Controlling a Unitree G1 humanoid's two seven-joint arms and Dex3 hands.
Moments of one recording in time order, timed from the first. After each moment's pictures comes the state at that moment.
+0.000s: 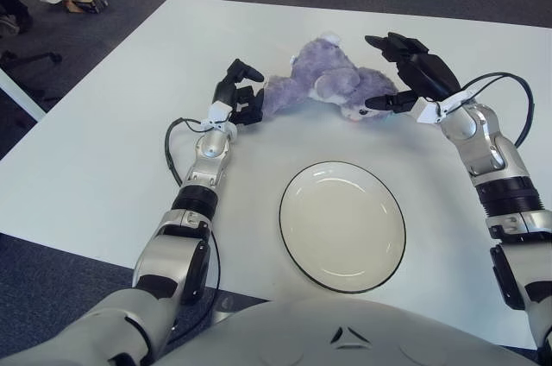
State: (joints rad) left arm -0.48 0.06 -0.01 0.75 0.06 -0.52 0.04; right arm -0.50 -0.54 0.13 0.30 -0.52 -0.36 0.14
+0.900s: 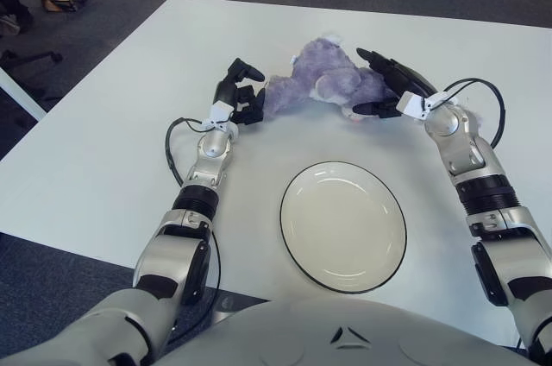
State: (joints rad) left arm -0.48 0.05 -0.02 0.74 0.07 -0.52 0.07; right arm -0.51 -0.45 0.16 0.33 -0.44 -0.16 0.27
